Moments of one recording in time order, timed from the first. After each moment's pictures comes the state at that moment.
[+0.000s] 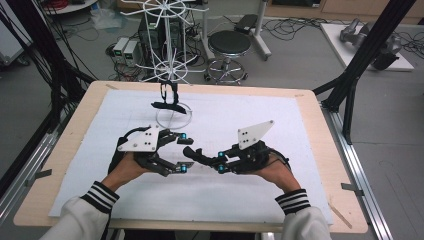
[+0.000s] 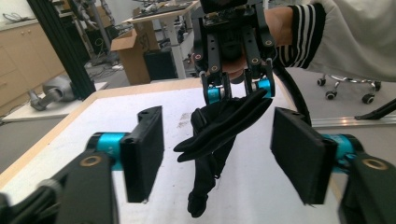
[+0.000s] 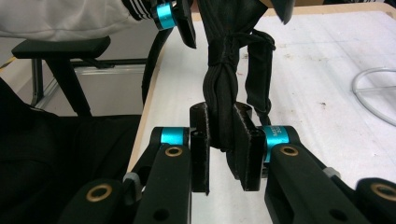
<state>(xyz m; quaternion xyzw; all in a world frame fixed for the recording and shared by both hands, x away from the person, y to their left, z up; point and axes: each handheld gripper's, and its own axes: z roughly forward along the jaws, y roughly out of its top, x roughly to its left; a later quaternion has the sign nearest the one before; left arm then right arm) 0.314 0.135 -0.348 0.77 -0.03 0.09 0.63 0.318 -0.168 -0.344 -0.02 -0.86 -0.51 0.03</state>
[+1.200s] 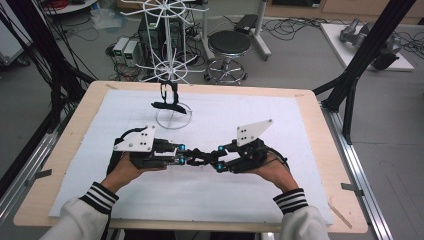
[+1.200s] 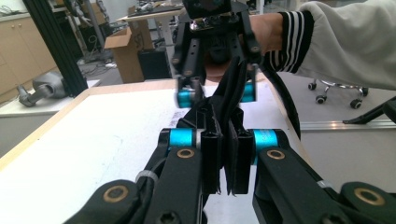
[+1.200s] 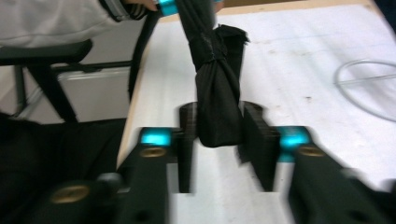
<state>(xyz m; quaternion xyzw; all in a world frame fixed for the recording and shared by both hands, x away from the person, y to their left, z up) 0.310 0.144 -0.348 0.77 -0.01 0.07 0.63 0.323 -0.166 -0.347 -0.06 -0.86 -0.51 0.01</state>
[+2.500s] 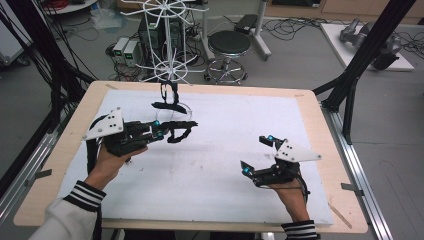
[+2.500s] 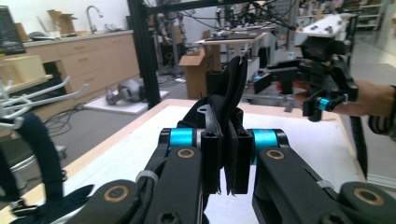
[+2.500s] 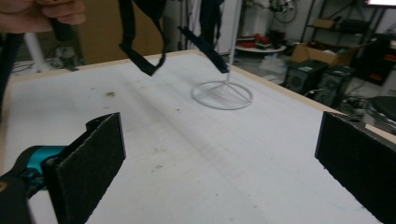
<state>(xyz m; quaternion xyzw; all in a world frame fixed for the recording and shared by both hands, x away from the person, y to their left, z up) 0.316 0.194 -0.322 0.72 0.12 0.17 0.67 0.275 -0.239 -0.374 -0.25 -0.74 -0.58 -0.23</state>
